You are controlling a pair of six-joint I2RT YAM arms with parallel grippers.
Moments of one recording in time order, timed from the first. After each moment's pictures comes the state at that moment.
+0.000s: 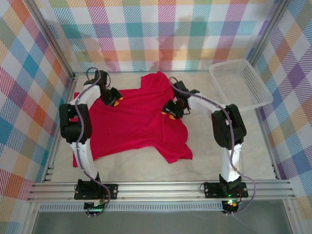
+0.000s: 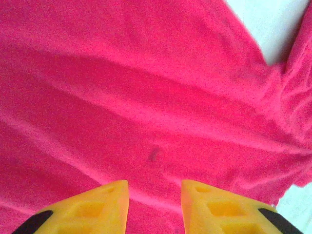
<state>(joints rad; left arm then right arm) -0.02 2.07 1.63 -0.72 0.35 -0.76 0.48 2.02 1.45 -0.62 -0.34 0.86</state>
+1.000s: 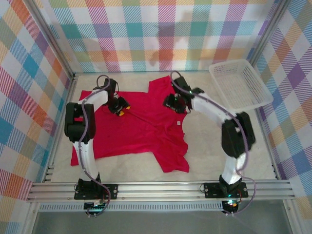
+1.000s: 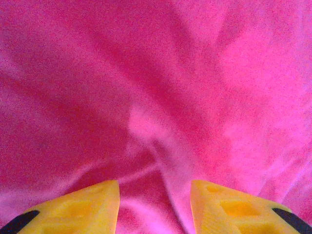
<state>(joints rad) -0.09 2.07 1.51 -0.72 0.32 -0.74 0.52 1.92 1.58 -0.65 -0.13 0.85</state>
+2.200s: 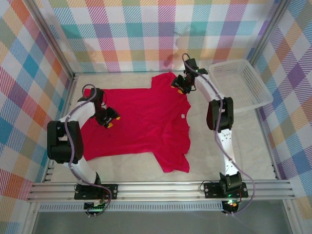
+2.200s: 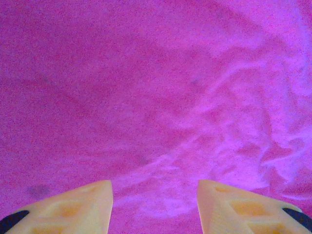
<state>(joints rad) -0.01 1.71 1.16 -0.77 0.29 -0.70 0.29 2.45 2.26 -0.84 -0.34 0.71</state>
